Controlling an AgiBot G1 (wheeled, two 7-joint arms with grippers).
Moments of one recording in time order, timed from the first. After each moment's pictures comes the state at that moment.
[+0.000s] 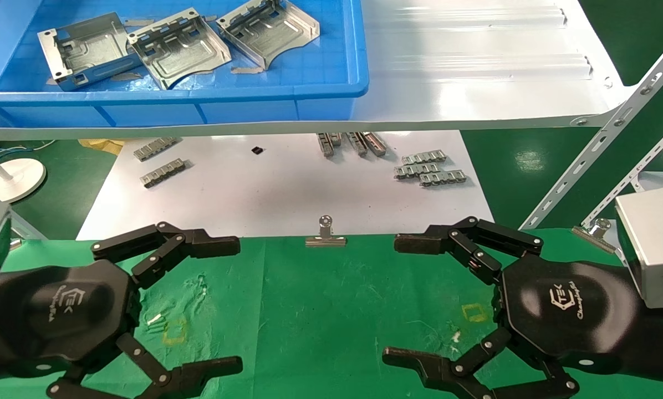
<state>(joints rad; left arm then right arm) -1.08 0.61 0.28 -1.28 0.73 1.50 -0.19 1.09 -0.58 -0.36 1.26 -0.67 -1.46 0.14</state>
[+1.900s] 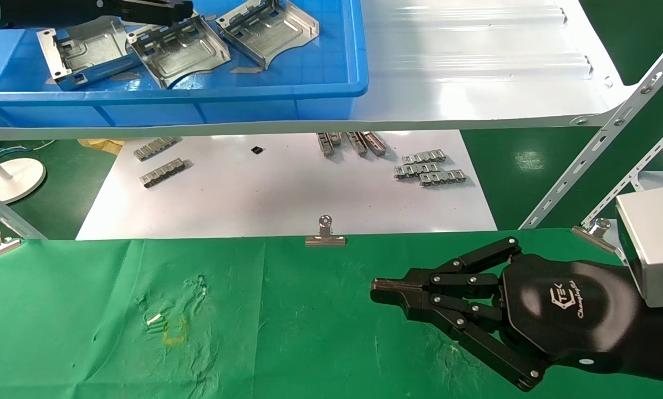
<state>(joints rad) -2.01 1.05 0.61 -0.42 1.55 0.97 -0.43 1.09 -0.58 -0.36 1.26 -0.67 -1.46 0.14</state>
